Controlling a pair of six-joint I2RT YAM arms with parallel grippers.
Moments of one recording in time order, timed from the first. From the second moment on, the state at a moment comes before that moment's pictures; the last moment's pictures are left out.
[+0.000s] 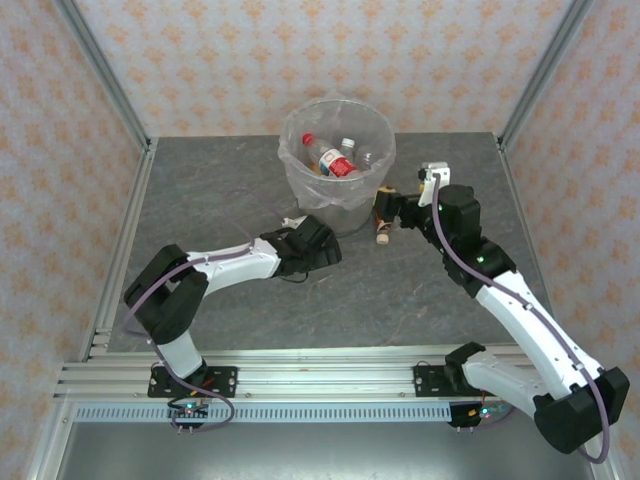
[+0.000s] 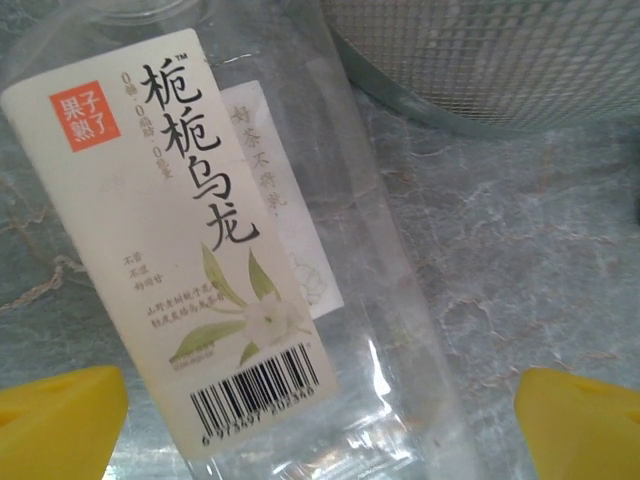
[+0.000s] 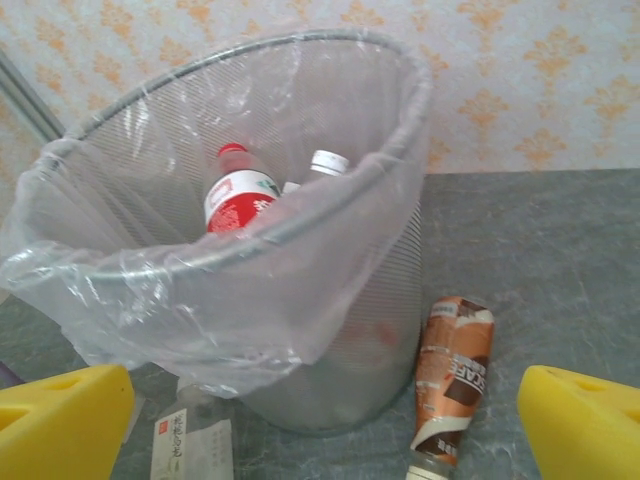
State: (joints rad) left arm -0.73 1.72 1.06 -0.39 -0.17 -1.00; right arm 0.45 0.96 0.93 -0.28 0.07 0.28
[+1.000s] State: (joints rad) left arm -0.68 1.76 1.07 -0.57 -0.36 -0.88; right arm 0.45 0.99 0.90 -0.27 0.14 0.29
